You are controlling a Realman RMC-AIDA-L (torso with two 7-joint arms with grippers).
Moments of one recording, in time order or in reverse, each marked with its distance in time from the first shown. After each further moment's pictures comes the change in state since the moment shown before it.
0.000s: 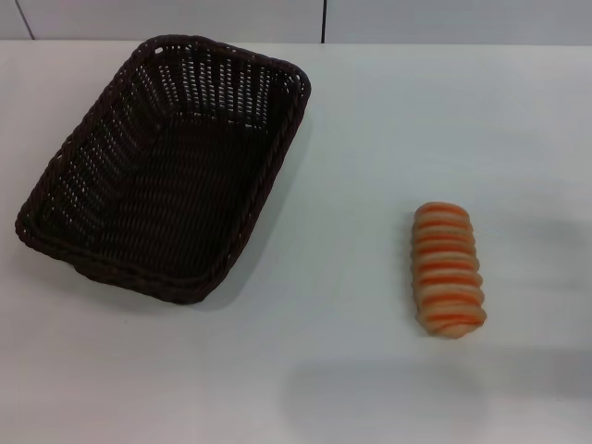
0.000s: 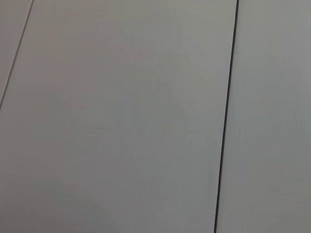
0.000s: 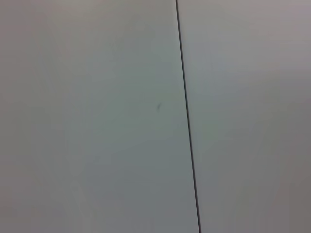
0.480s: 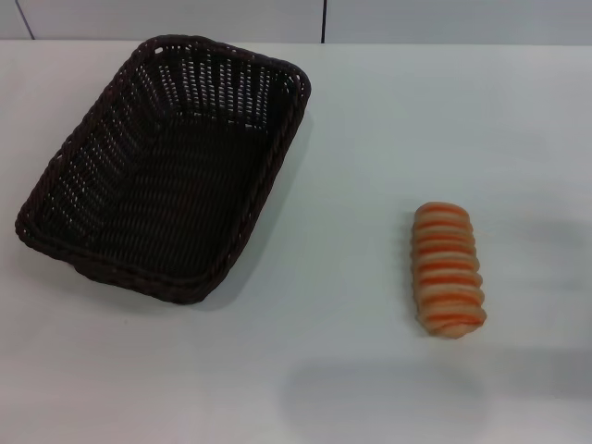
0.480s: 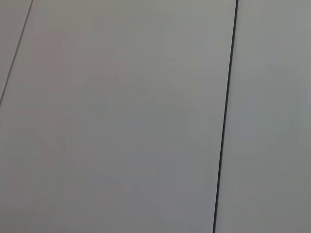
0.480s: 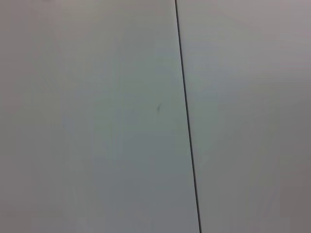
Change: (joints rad) left arm -0.002 0.000 0.000 0.001 0.000 -0.001 0.000; right arm 0.000 0.000 0.000 0.002 0.000 -0.003 0.003
